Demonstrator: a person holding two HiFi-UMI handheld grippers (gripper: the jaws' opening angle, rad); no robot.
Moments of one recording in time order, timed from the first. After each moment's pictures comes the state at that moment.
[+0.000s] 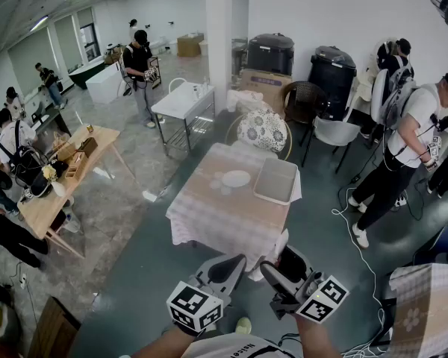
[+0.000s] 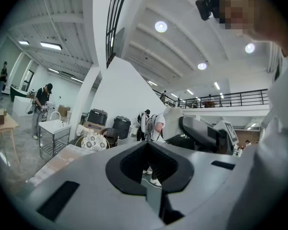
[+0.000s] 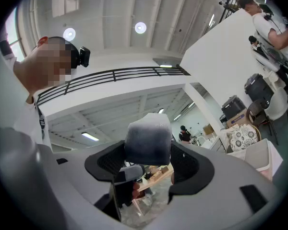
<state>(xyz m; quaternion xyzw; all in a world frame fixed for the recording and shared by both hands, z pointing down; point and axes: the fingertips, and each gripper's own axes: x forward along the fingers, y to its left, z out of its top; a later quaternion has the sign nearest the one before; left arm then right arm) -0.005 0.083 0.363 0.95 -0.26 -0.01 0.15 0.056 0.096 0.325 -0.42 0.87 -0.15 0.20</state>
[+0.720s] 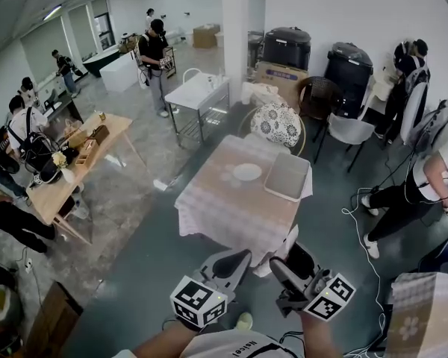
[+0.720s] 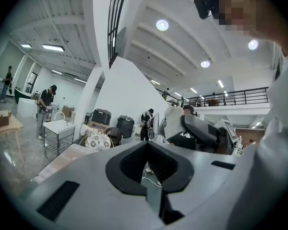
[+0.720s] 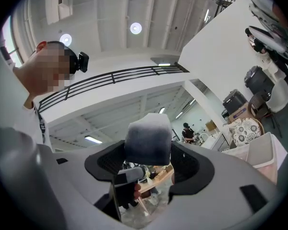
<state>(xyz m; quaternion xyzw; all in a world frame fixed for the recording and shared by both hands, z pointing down) 0.001 0.077 0.369 0.95 -0.28 0.00 0.15 0.069 0.089 0.328 -0.40 0.88 -0.17 0.21</state>
